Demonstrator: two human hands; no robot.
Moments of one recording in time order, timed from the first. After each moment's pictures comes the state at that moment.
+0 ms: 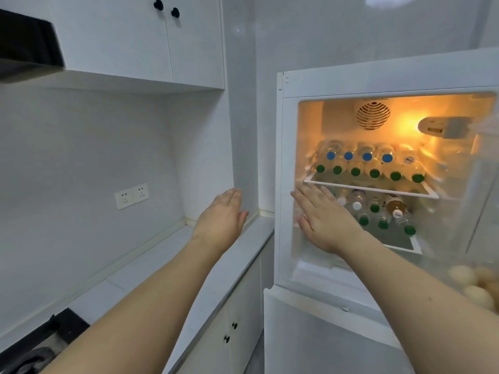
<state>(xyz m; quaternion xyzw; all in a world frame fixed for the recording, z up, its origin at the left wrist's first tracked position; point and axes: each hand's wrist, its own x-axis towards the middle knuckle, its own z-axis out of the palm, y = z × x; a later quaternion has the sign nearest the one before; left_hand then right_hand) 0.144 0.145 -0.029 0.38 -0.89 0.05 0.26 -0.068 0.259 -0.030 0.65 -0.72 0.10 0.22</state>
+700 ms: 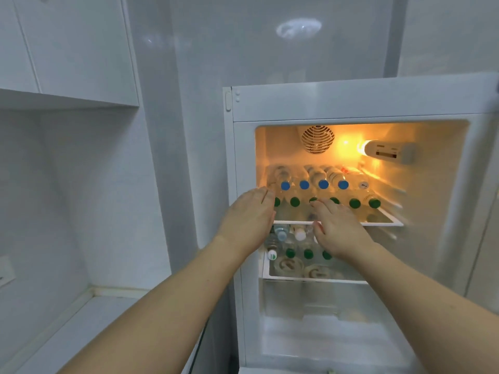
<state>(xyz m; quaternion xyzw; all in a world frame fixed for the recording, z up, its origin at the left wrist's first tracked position) -0.052 0.016 0.031 0.09 -0.94 0.12 0.31 -0.205 0.157 -0.003 0.43 -0.87 0.12 0.22</state>
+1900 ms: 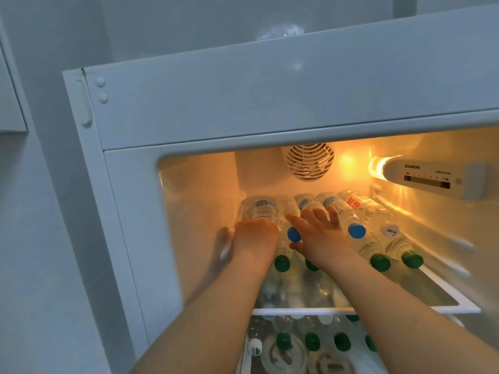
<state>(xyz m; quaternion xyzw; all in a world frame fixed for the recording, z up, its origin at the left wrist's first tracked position) -0.352 -0.091 0.021 0.22 -0.93 0.23 0.20 -0.457 0.014 -0.004 0.41 -0.87 0.06 0.27</state>
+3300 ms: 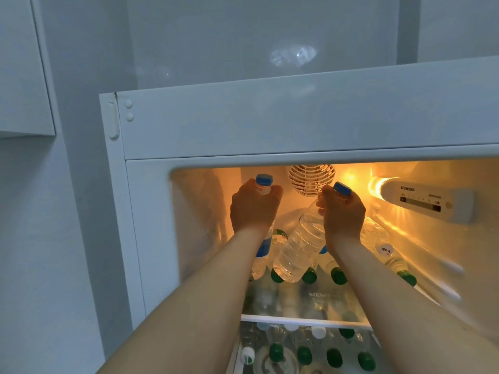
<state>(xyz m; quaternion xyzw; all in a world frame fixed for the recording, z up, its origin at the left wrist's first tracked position) -0.350 -0.070 0.088 0.25 -0.76 -0.32 0.50 -0.442 0.025 0.064 0.16 -0.57 0.80 0.15</state>
